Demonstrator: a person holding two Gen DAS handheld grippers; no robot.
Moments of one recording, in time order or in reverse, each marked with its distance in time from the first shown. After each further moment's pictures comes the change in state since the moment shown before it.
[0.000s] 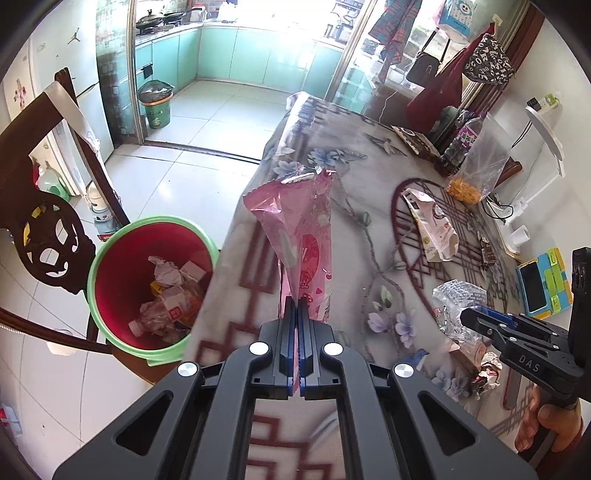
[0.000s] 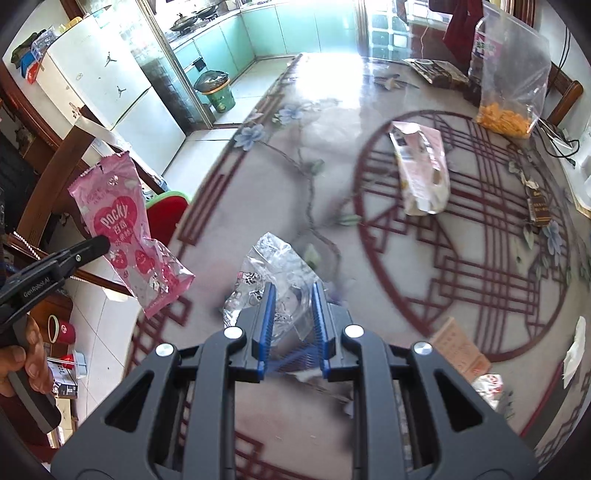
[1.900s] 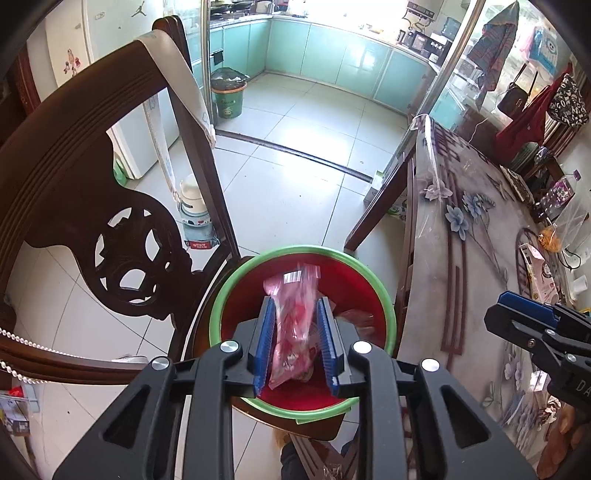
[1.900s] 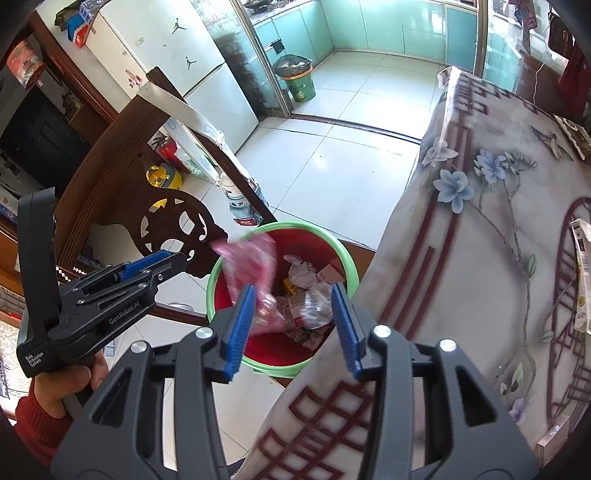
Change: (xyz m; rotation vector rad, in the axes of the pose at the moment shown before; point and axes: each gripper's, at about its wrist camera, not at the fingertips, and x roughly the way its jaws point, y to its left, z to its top) left arm 0.025 0.197 0.057 -0.117 0.004 0.196; right arm 0.104 0.220 0.093 -0.156 0.043 0.193
